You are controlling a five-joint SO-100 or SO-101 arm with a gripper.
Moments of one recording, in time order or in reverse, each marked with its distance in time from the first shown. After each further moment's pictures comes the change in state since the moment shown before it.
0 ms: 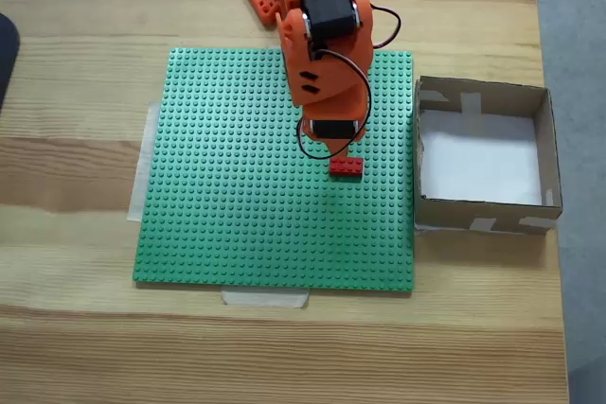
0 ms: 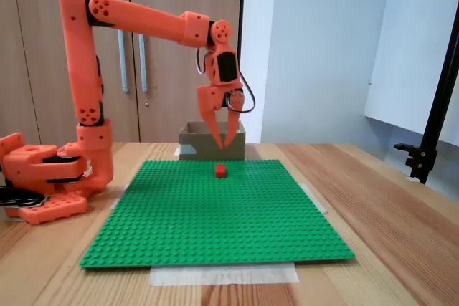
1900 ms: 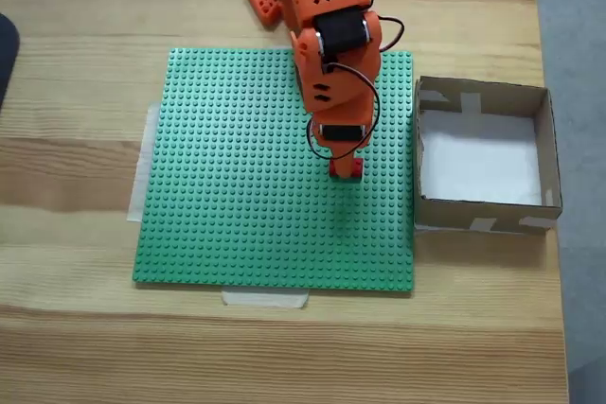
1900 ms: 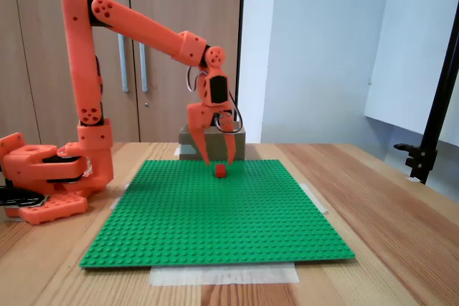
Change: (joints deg) arm -2.6 -0.1 12.4 -7.9 2.7
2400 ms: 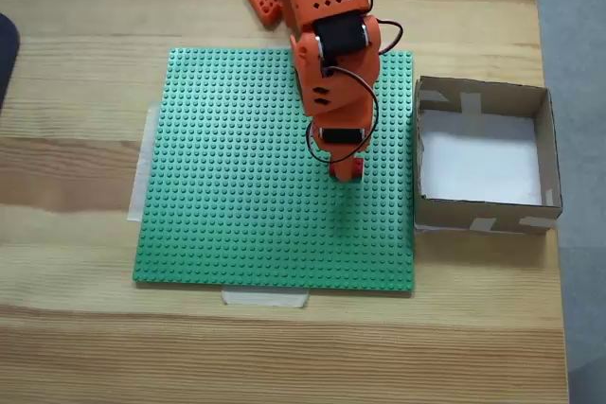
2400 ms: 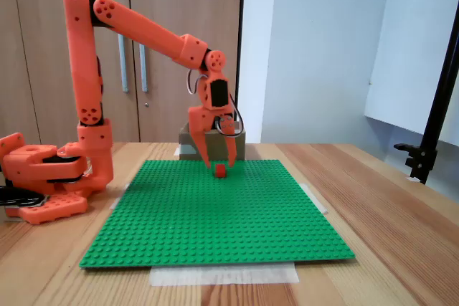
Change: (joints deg) arm 0.5 -1.5 1.0 -2.2 -1.1
